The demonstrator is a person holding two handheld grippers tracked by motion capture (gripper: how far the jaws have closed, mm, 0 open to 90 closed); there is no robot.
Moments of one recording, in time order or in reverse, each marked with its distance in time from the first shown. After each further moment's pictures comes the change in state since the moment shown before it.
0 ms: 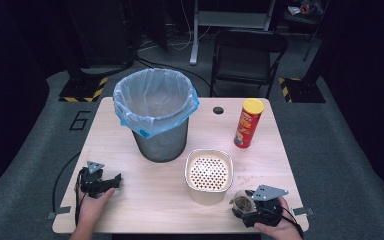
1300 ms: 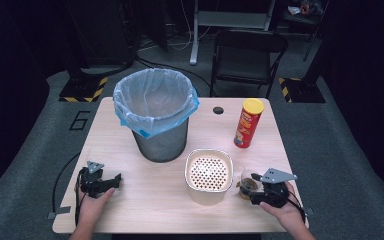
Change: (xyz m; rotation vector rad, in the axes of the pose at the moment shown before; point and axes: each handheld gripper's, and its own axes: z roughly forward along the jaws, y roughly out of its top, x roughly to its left) left arm 0.000 0.000 0.000 -0.003 0.000 0.005; right arm -0.052 0.016 0.002 -0.082 -0.089 0.025
